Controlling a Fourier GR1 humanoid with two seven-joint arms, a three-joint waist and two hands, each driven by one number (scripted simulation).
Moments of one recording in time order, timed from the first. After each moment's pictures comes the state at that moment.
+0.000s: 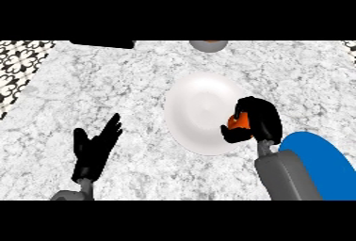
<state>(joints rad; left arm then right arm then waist) -0.02 0.11 -0.12 -1.41 0.10 0.03 0.22 -0.33 -0.08 0.15 -1.33 0.97 -0.09 0.39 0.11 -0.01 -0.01</state>
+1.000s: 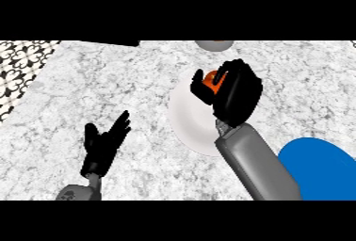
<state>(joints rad) -0.07 0.09 -0.15 -1.38 0.09 0.02 0.24 -0.64 -0.01 0.36 -1.32 1.41 -0.58 1.10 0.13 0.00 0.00</state>
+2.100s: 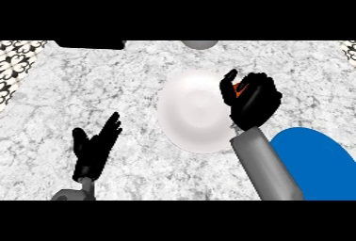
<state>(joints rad) -0.03 0.09 -0.11 -1.39 0.10 0.05 0.20 -0.56 -0.01 0.23 -1.15 1.75 -0.80 1.23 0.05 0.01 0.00</state>
